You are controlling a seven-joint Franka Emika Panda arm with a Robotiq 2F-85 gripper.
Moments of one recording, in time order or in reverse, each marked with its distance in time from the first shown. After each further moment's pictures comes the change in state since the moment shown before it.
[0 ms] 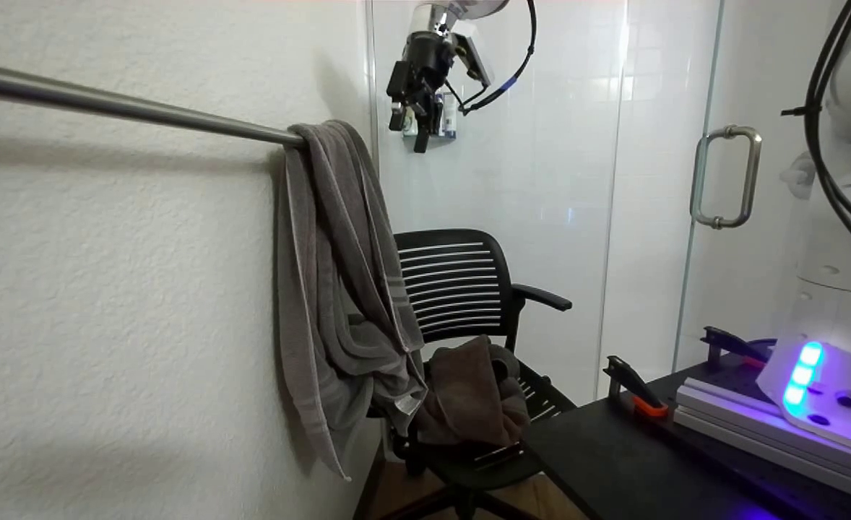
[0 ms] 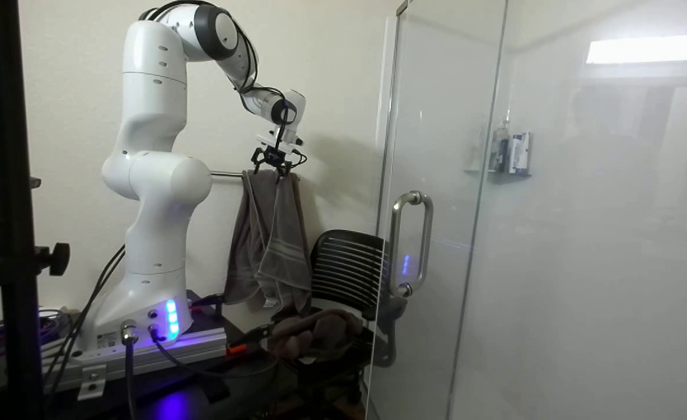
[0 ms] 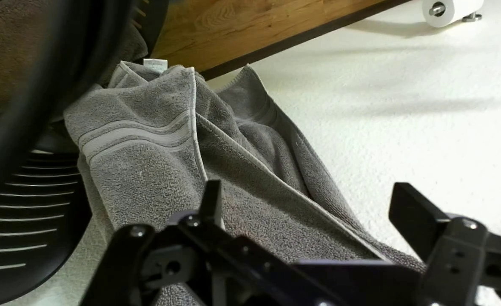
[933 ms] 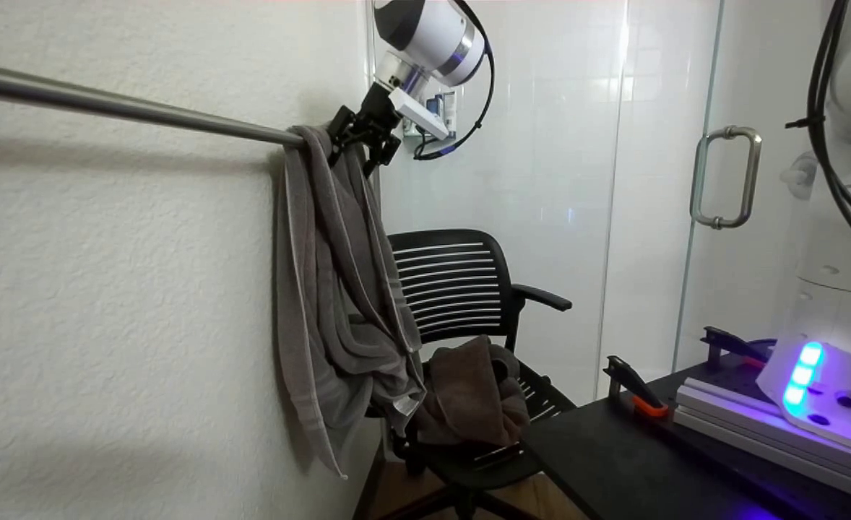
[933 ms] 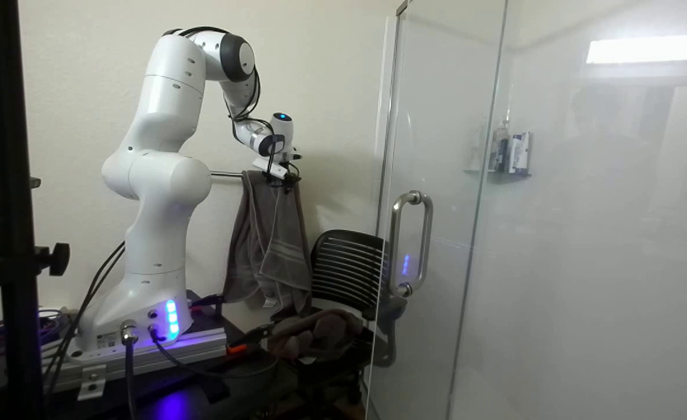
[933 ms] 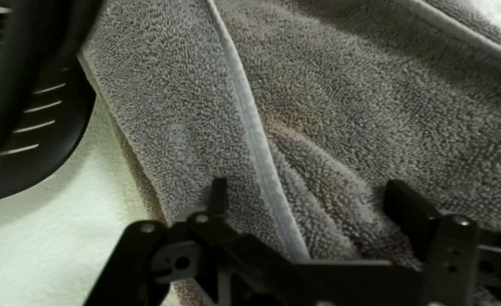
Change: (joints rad) arm -0.003 0.210 0.138 -0.040 0.072 0.768 0.145
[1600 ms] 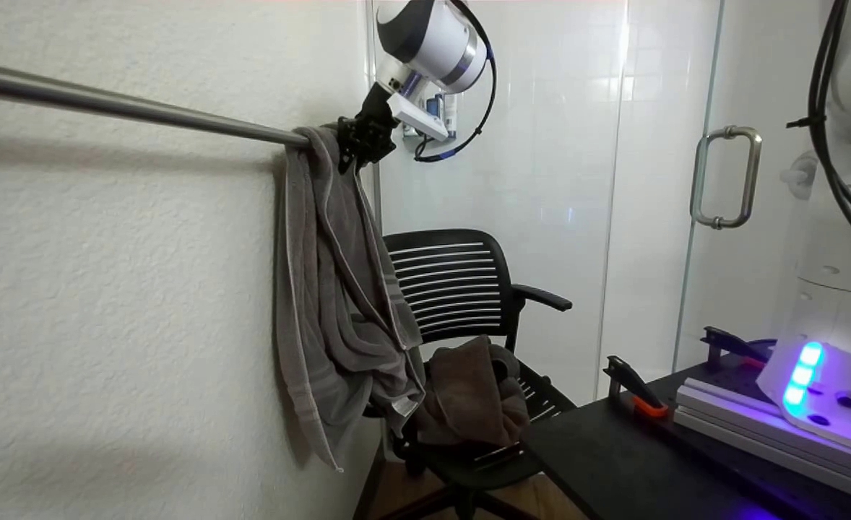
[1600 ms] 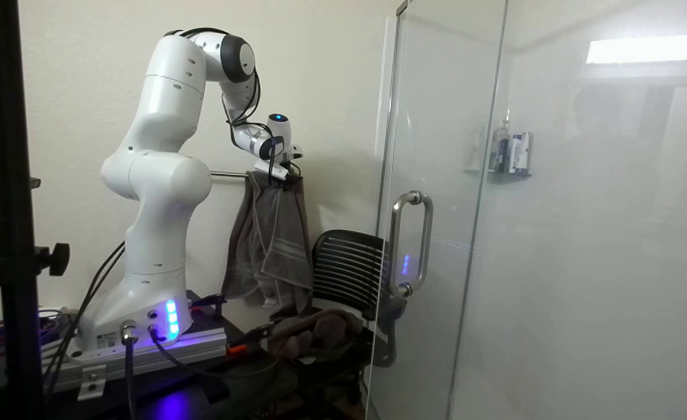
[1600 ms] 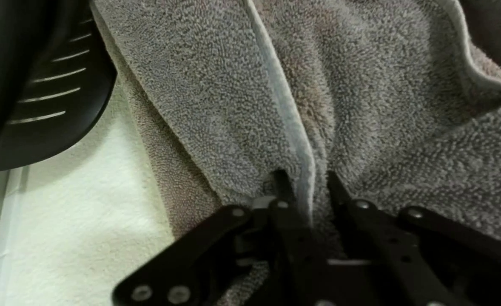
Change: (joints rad) arm 0.012 0.007 -0.016 -0.022 -0.091 0.122 0.084
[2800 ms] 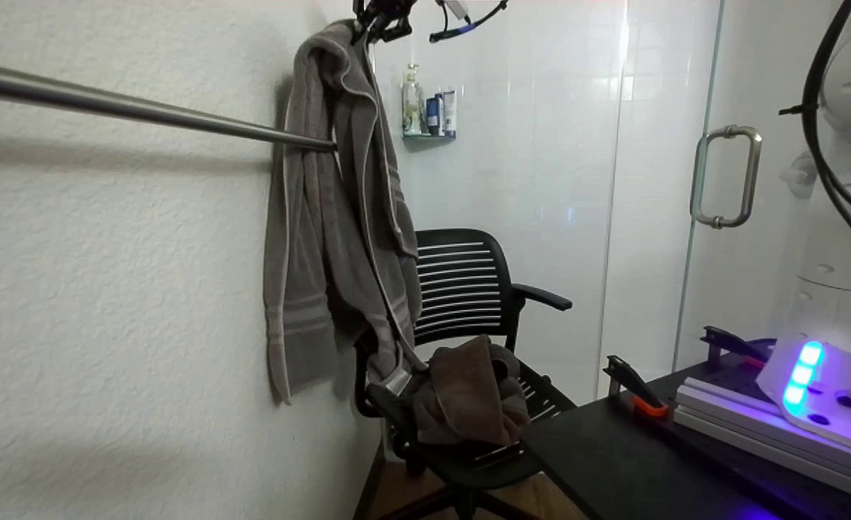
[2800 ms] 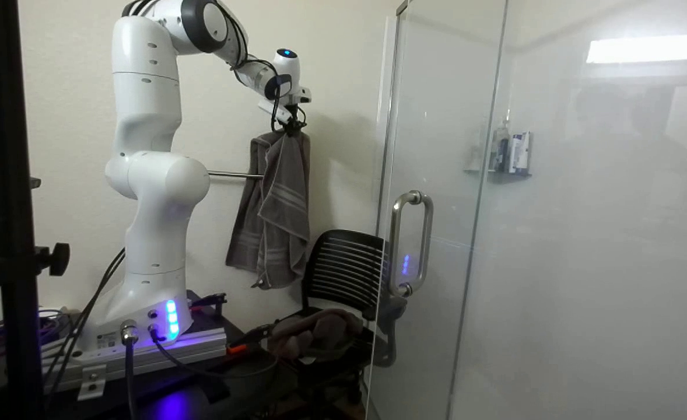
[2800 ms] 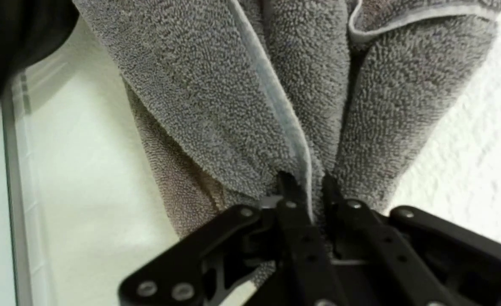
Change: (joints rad) arm -0.079 -0.306 -0.033 0.168 0.127 -0.378 0.111
